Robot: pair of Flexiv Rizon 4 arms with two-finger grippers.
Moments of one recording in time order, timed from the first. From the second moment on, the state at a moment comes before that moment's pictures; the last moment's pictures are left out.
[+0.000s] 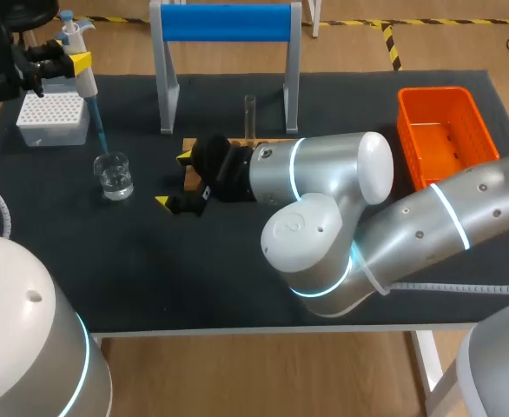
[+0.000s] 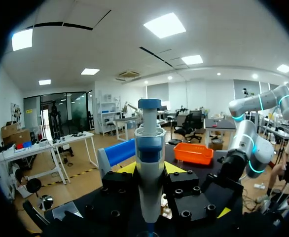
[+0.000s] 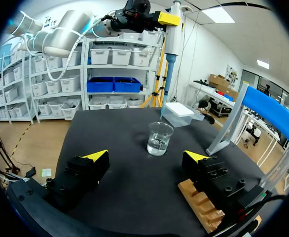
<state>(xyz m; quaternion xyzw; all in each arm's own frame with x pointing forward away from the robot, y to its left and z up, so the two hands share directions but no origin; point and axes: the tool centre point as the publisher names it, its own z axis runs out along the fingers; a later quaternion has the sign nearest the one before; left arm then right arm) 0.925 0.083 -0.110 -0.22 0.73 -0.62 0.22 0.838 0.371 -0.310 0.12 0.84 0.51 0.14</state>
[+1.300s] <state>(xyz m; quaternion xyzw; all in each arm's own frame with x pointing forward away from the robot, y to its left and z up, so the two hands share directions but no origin) 0.947 0.094 -0.179 -0.23 0.71 -0.63 0.21 0.838 0.370 -0.310 0.11 0.84 0.51 0.14</state>
